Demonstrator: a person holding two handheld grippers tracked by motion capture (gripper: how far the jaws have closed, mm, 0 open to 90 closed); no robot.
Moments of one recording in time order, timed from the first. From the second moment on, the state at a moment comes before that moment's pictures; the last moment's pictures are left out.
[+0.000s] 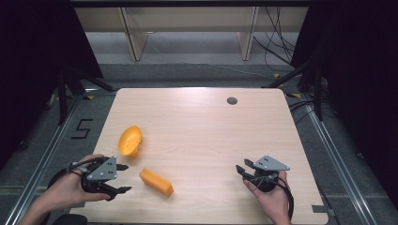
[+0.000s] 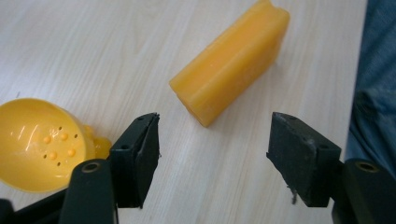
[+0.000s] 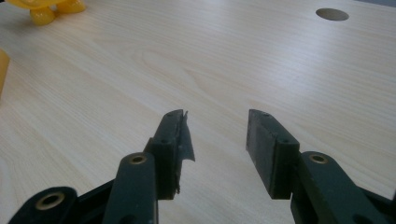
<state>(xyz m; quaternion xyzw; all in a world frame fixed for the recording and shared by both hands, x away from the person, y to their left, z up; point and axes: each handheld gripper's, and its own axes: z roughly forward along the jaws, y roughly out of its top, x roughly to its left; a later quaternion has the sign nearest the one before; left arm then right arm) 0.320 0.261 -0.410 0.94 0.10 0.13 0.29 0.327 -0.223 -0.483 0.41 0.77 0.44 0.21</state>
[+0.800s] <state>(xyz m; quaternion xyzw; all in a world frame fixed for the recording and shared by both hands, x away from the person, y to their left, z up) 0.367 0.186 -0.418 0.98 -0.07 0.07 0.15 0.327 -0.224 -0.483 0.42 0.77 0.44 0.21</state>
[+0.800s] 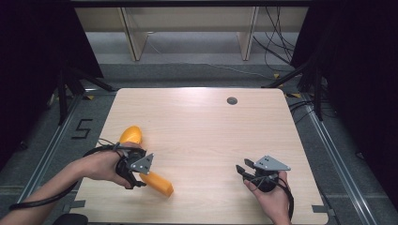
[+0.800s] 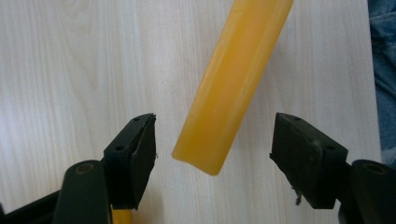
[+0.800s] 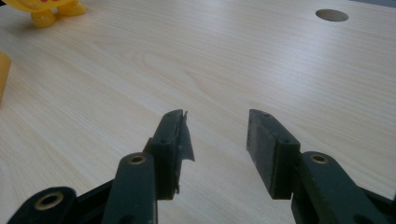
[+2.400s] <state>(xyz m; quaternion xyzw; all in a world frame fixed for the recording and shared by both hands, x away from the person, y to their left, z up) 0.377 0.142 -0.456 0.99 -0.15 0.02 0.06 0.329 -0.223 -0.488 0.42 0.77 0.44 0.19</state>
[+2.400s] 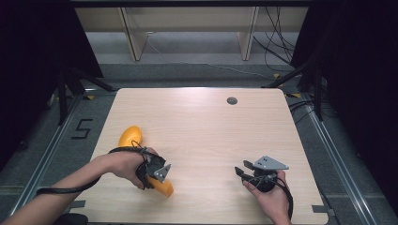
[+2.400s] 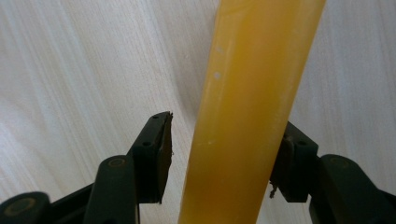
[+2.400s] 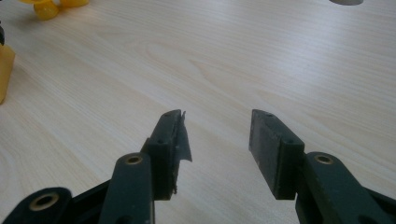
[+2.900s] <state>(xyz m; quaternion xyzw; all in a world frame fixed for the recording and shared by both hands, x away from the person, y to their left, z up) 0.379 0.144 -0.459 0.99 -0.12 0.00 0.07 0.329 -0.223 -0.489 0.42 0.77 0.43 0.18</state>
